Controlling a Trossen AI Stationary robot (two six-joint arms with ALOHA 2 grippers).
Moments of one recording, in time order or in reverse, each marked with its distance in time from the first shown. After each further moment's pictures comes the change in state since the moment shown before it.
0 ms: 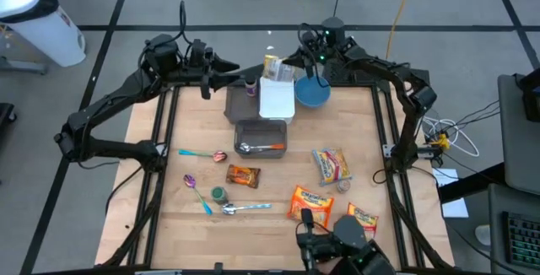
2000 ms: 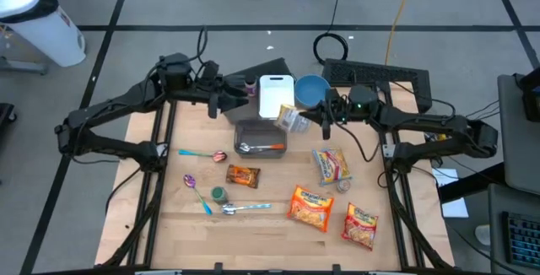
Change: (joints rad) left arm -0.252 0.000 0.000 -0.101 -0.156 -0.214; right arm 0.492 -0.746 -0.766 0.176 0.661 0.239
